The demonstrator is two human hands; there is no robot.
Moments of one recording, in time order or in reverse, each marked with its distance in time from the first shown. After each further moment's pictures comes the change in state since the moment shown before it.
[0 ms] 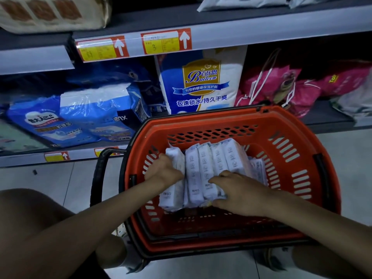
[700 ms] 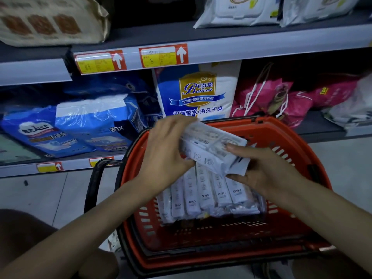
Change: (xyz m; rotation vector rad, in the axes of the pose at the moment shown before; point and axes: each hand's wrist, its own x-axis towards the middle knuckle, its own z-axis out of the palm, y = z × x) left_hand -0.042 0.052 -0.063 -0.064 0.478 0.887; right_hand -0.029 0.000 -0.062 1.733 0.304 -0.023
